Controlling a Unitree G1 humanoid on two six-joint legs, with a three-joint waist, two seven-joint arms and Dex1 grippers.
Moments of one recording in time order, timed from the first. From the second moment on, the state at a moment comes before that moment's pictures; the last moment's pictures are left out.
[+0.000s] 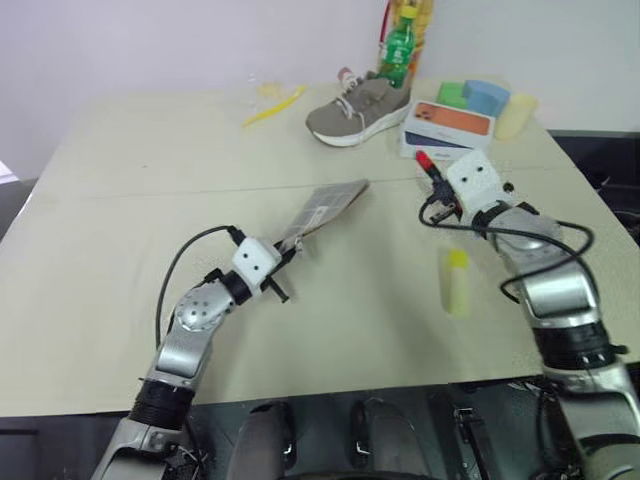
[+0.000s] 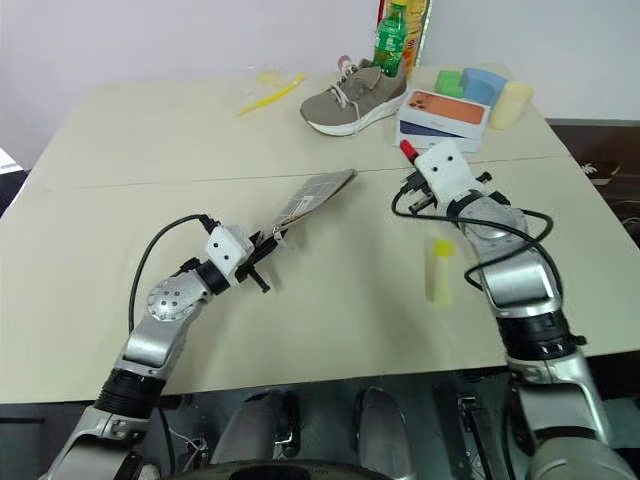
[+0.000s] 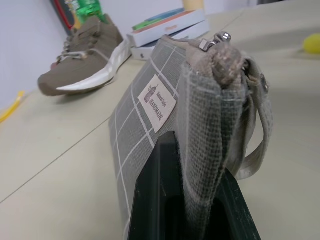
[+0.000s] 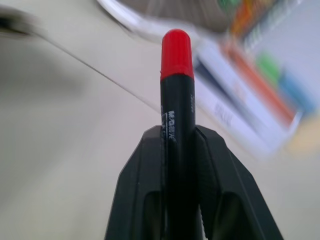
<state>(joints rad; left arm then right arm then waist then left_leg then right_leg) -0.24 0.34 -0.13 -0.01 -0.09 -0.12 -0.59 -0.49 -0.71 0.11 -0.21 -0.01 0.52 0.47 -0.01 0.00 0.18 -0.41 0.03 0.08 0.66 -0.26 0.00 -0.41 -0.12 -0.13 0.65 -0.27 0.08</state>
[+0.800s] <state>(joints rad) -0.25 0.36 -0.13 -0.06 -0.16 -0.07 -0.68 -0.44 -0.77 0.19 -0.29 -0.12 0.35 0.70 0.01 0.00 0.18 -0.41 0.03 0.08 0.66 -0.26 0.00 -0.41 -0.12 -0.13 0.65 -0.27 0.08</state>
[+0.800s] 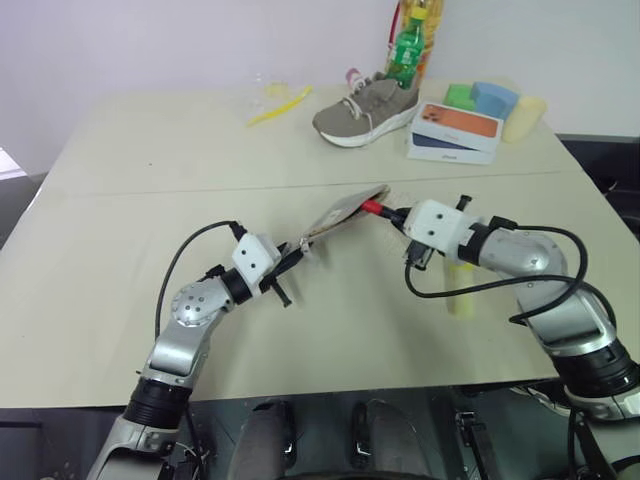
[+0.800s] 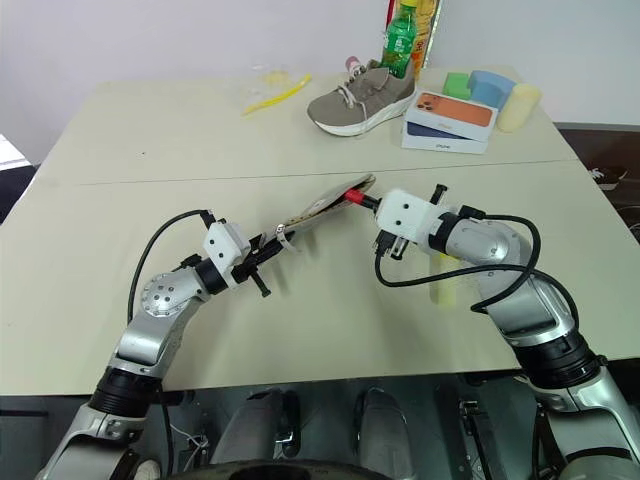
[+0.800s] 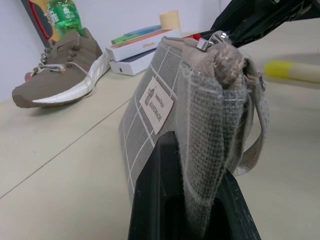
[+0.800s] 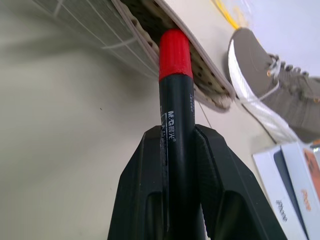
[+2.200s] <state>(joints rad) -0.28 0.44 -0.19 -0.09 -0.16 -0.03 -0.88 -0.34 -0.78 0.09 -0.45 -0.04 0.37 0.92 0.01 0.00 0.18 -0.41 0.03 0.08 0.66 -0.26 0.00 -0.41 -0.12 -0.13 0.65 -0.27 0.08</state>
